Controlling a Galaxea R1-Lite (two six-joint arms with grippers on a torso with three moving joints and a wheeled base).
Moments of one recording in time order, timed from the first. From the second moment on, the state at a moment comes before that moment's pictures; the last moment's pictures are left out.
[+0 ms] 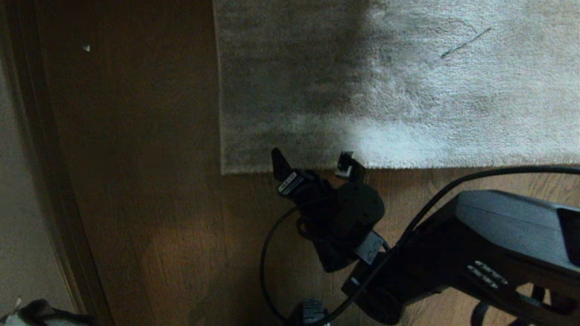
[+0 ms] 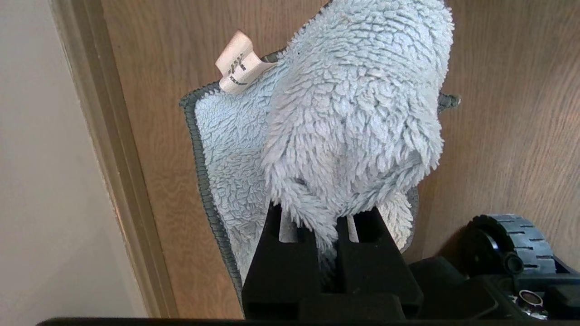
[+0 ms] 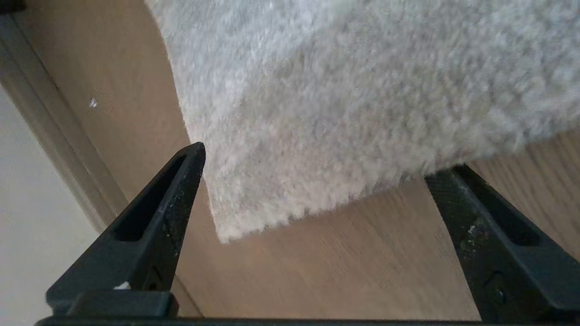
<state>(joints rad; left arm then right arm) 0.00 0.00 0.00 -0.01 -0.01 -0.01 0.91 2.26 -1.08 -1.52 -0.50 0.58</state>
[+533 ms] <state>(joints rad) 0.00 0.00 0.00 -0.01 -0.01 -0.01 0.84 2.30 -1.19 -1.52 -0.46 0.55</state>
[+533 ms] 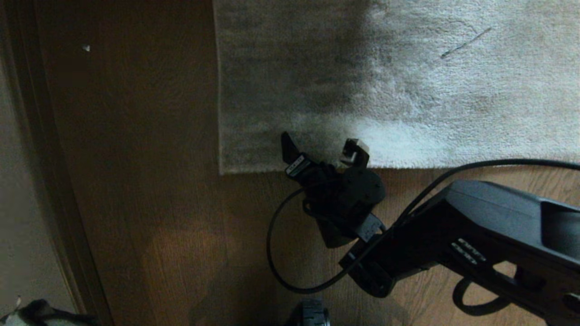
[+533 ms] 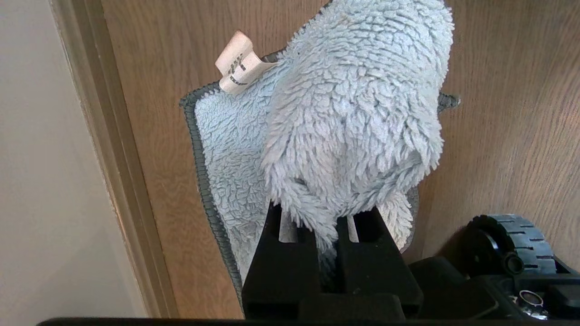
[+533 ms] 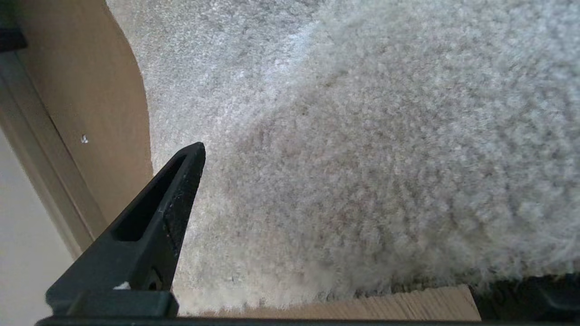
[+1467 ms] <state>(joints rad) 0.00 0.00 0.00 -0.01 -0.01 -0.01 0.84 2.32 -1.19 -1.52 -0.47 0.56</state>
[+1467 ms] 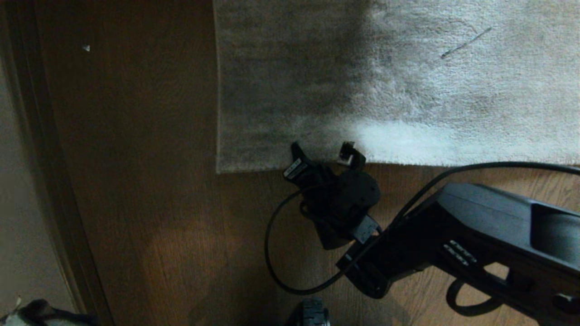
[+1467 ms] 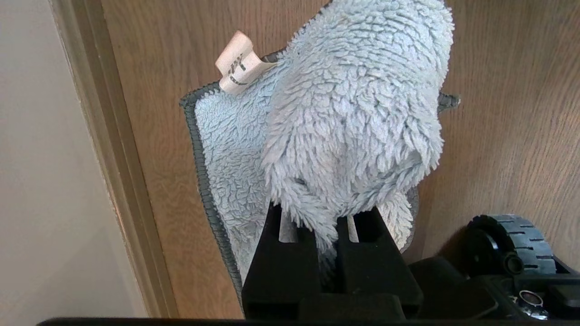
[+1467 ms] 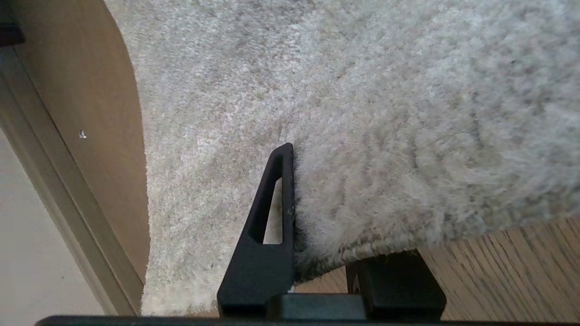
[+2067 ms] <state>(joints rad) 0.00 0.00 0.00 -0.01 -0.01 -0.01 0.80 2.26 -1.20 -1.52 -0.47 0.66</state>
